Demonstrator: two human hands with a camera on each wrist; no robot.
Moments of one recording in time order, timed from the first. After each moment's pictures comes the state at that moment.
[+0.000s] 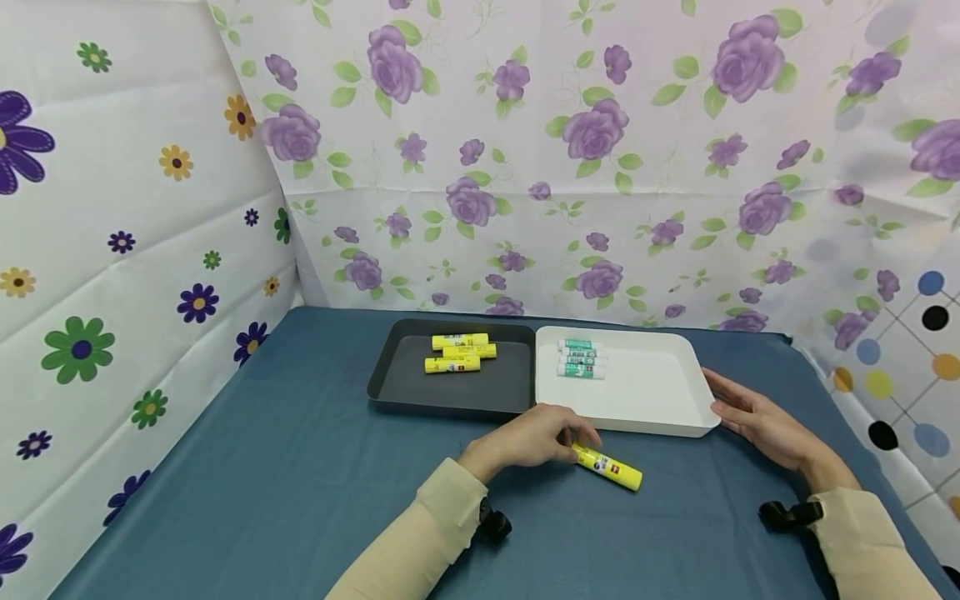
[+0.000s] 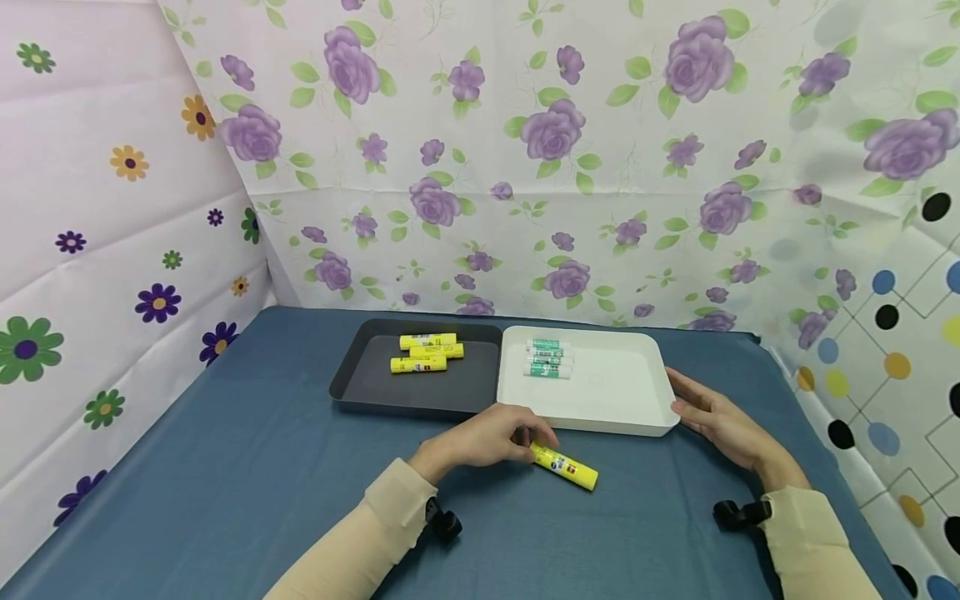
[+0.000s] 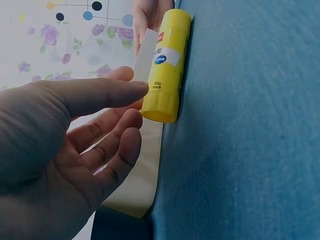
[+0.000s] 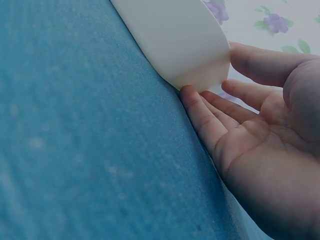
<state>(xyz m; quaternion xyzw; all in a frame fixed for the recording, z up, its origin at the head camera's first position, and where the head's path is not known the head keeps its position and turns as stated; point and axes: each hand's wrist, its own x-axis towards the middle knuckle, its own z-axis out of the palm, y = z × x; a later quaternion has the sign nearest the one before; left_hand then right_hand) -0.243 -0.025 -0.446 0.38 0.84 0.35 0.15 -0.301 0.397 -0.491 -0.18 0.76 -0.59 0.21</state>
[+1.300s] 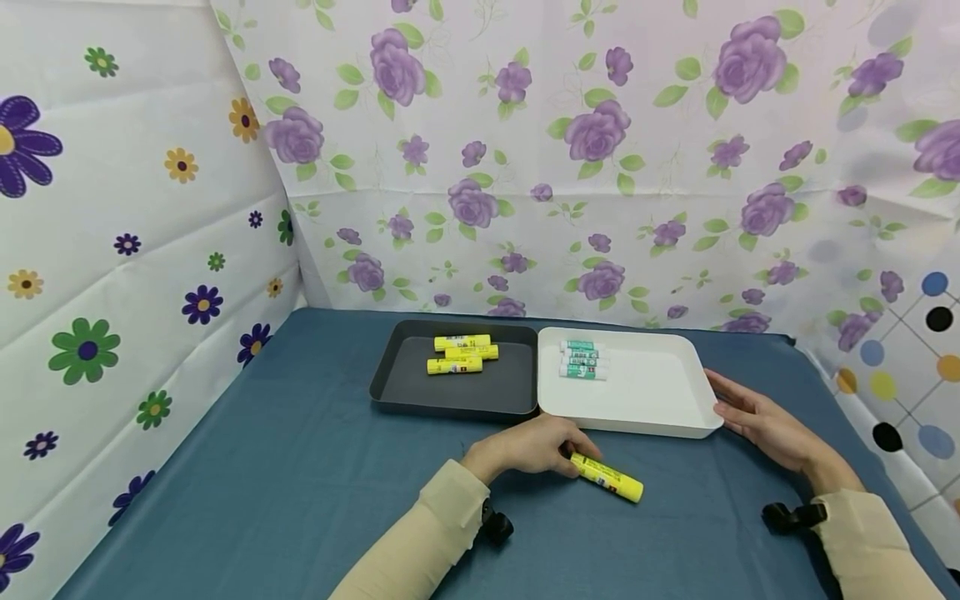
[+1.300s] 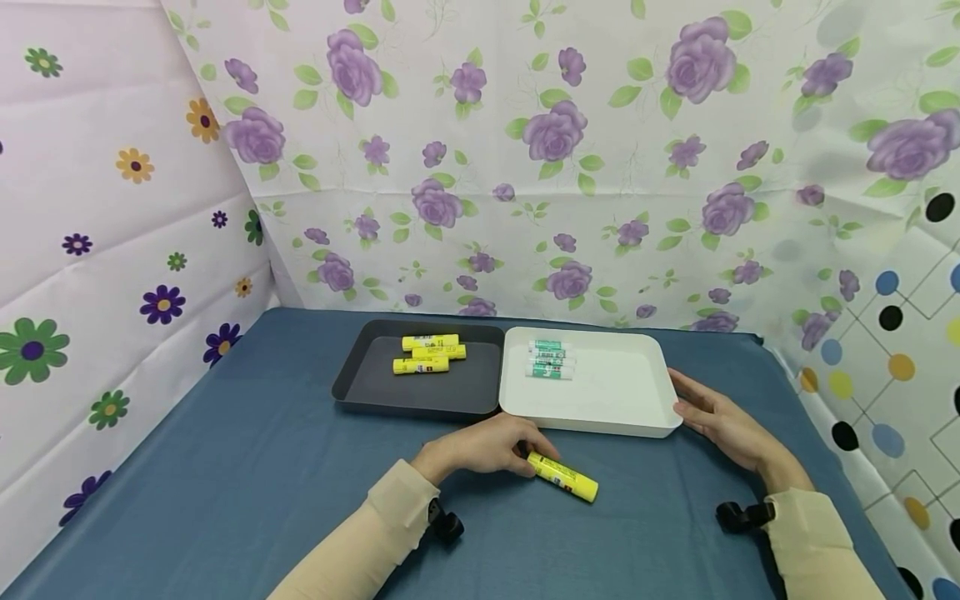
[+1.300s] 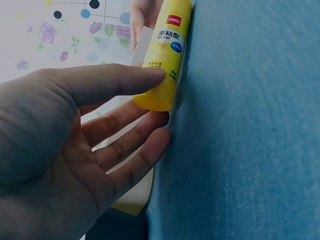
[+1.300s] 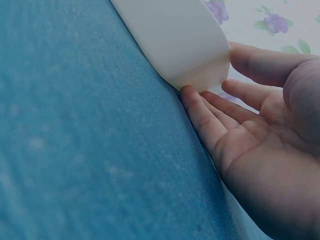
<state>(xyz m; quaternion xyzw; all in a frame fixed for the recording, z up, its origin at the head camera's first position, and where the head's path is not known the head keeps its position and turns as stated) -0.243 -0.027 -0.450 0.41 0.83 0.32 0.20 -0.301 0.397 -0.491 -0.19 0.76 -0.58 0.21</state>
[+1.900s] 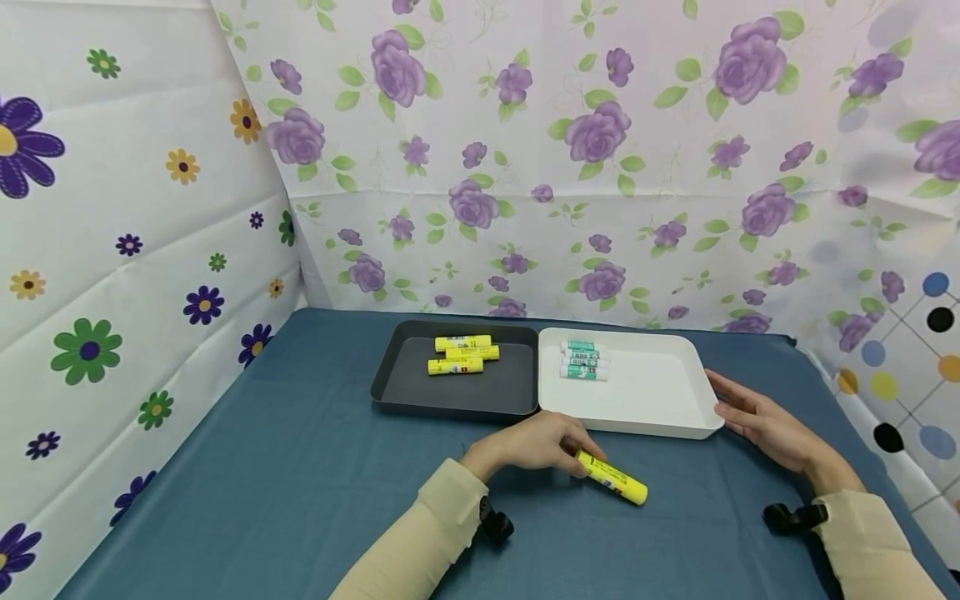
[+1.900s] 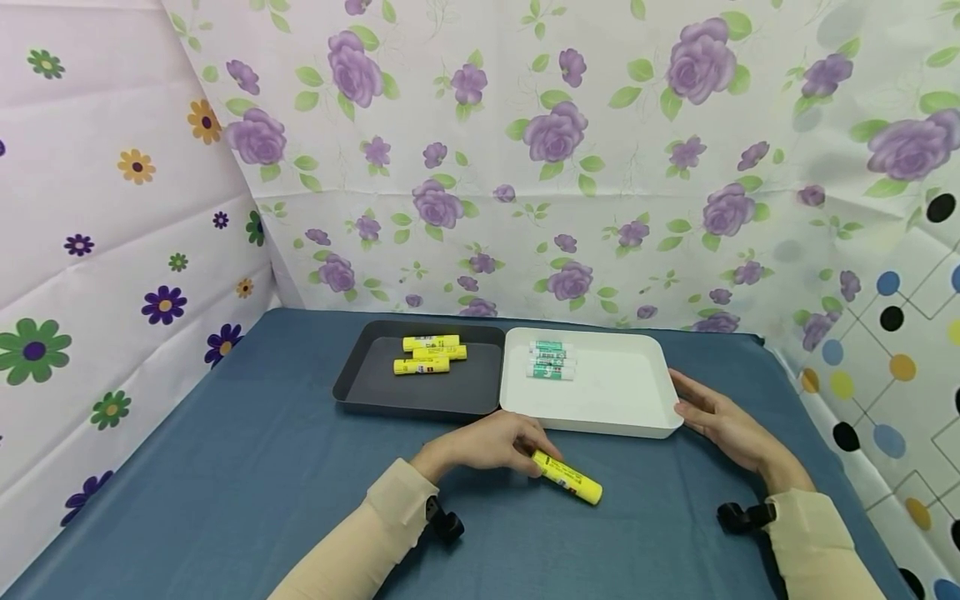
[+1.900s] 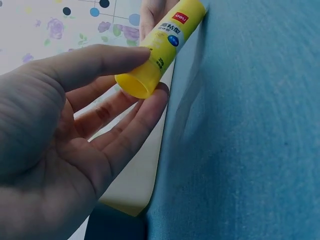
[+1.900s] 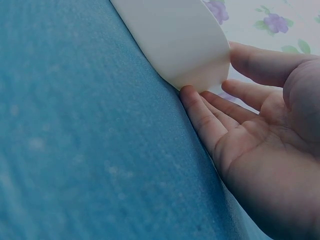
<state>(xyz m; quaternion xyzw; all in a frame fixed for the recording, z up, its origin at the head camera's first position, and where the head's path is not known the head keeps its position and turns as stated) -0.246 -0.028 -0.449 0.42 0.81 0.36 0.21 -0.301 0.397 -0.491 -0.19 0.77 -0.58 0.20</state>
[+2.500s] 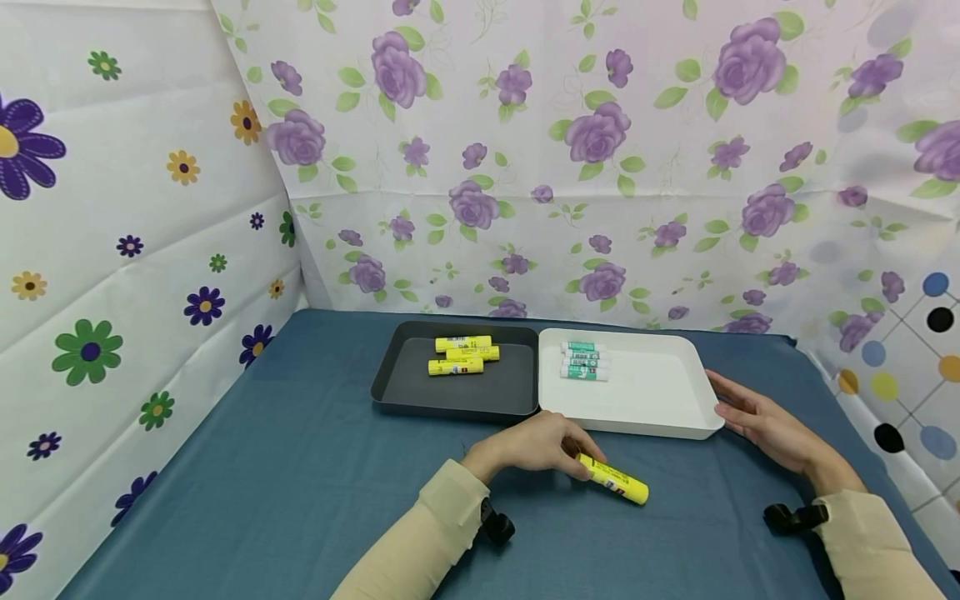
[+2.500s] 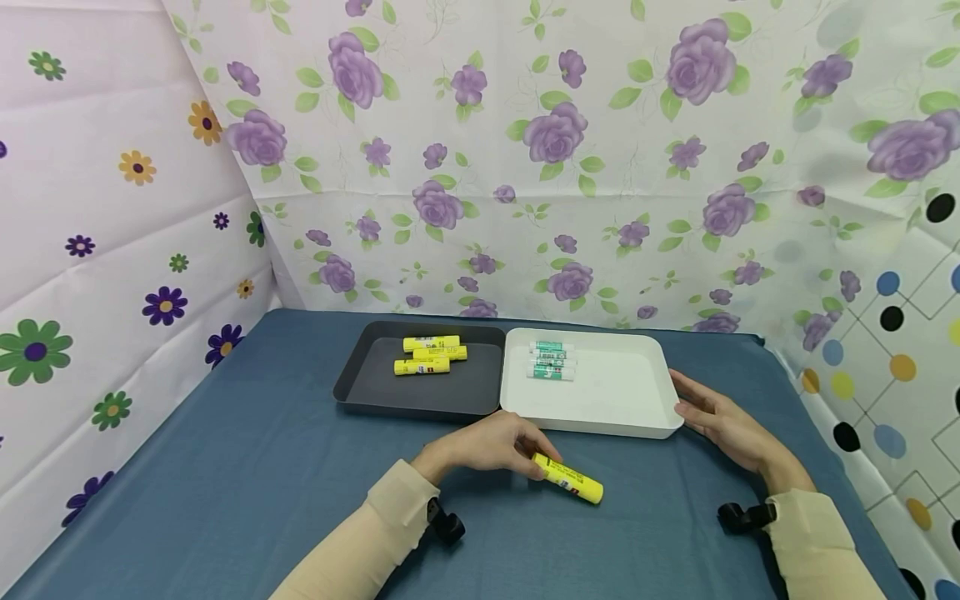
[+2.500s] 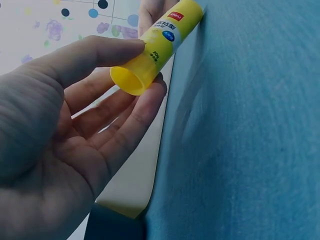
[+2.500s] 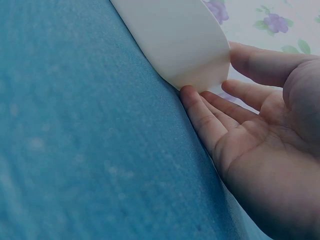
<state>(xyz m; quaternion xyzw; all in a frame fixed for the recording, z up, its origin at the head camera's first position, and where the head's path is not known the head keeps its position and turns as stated) -0.244 -0.027 -0.445 0.40 0.81 0.37 0.22 -0.302 0.398 -0.492 -0.19 0.77 -0.58 0.20</state>
